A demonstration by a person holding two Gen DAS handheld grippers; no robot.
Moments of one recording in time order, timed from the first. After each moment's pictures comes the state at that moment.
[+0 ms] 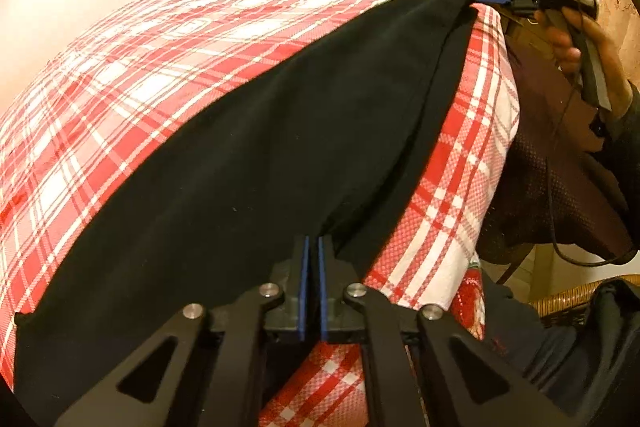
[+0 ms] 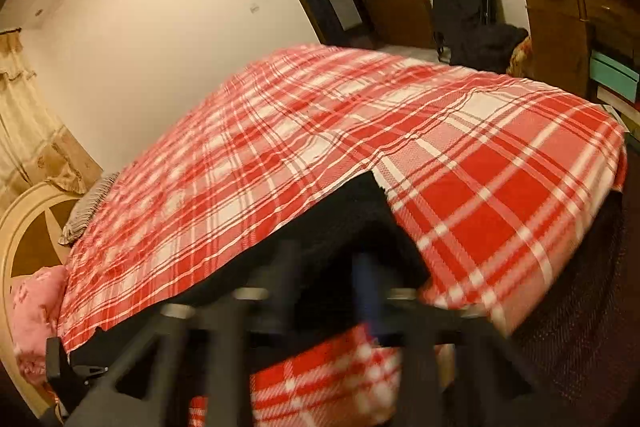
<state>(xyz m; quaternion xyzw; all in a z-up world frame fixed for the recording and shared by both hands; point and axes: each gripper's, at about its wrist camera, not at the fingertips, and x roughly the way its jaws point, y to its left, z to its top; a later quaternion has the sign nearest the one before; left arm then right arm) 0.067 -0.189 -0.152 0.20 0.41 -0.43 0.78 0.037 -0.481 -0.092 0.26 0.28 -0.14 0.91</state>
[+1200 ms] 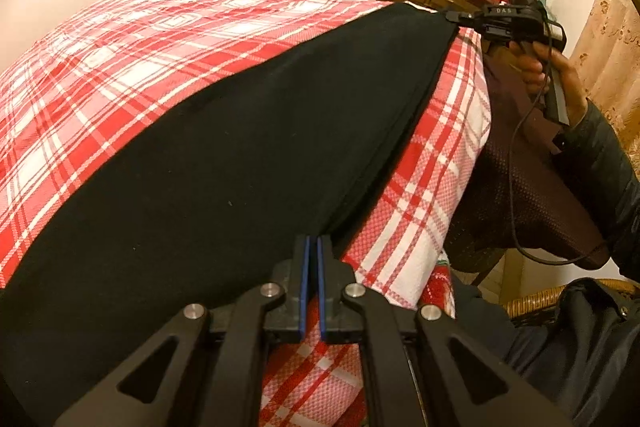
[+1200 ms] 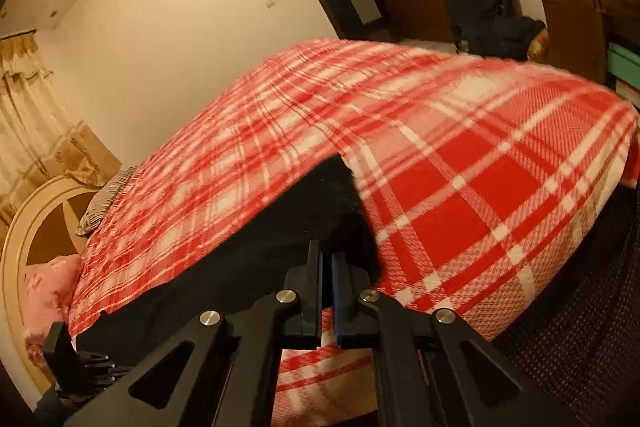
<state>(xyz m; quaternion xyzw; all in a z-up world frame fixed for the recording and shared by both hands) 0.066 -0.182 -0.160 0.16 0.43 -0.47 0.76 0.004 -0.515 -0.130 0.29 0.27 -0.09 0.91</state>
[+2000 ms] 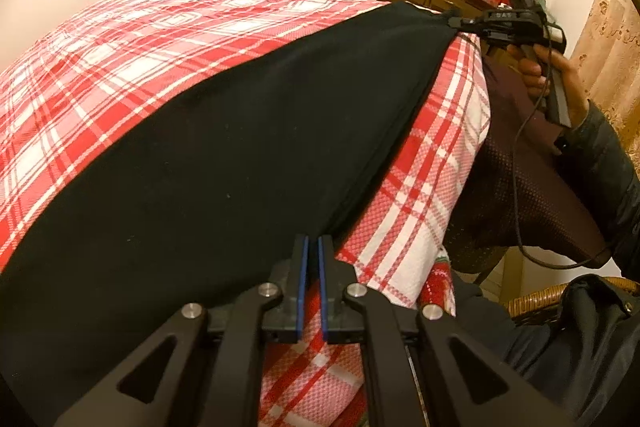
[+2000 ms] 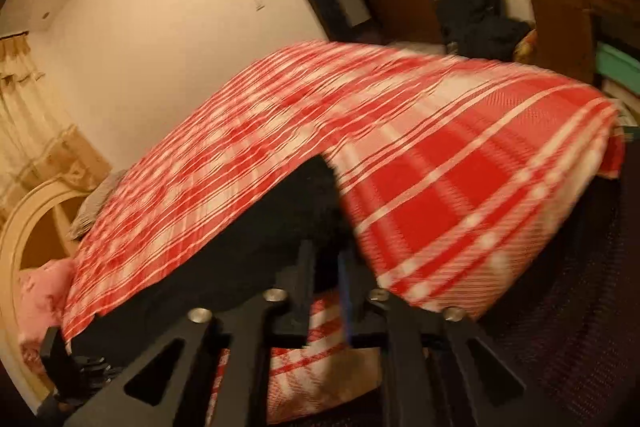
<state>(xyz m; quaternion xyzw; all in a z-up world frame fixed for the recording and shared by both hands) 0.062 -0.173 -0.160 0.15 0.42 -0.47 0.76 -0.026 -0.511 -0.111 0.26 0.26 -0.16 0.92</state>
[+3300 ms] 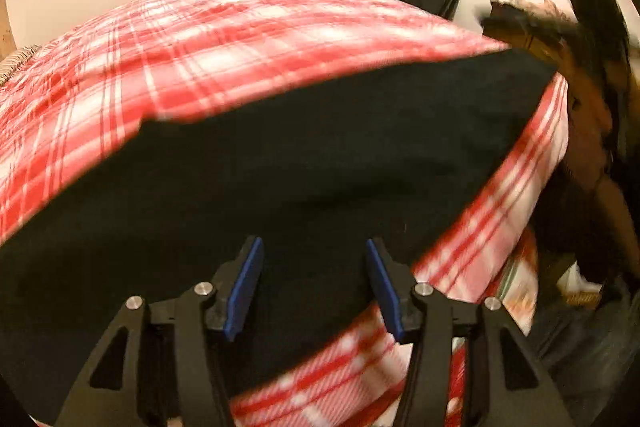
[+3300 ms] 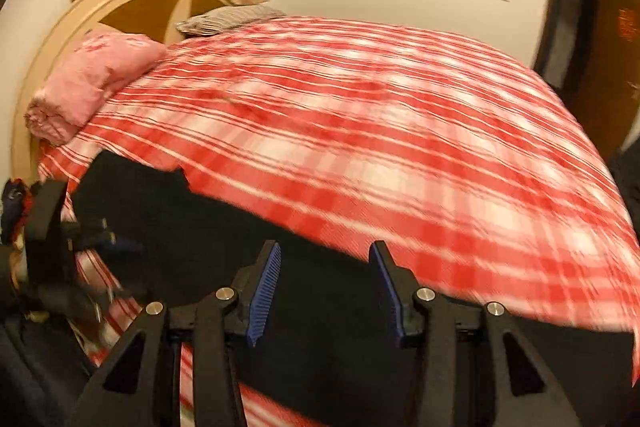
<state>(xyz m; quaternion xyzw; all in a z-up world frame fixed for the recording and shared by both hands) 0.073 -0.024 -0.176 0.09 0.43 -0.31 0.85 0.145 -0.173 -0.078 -0.07 0.35 0.17 0.92</state>
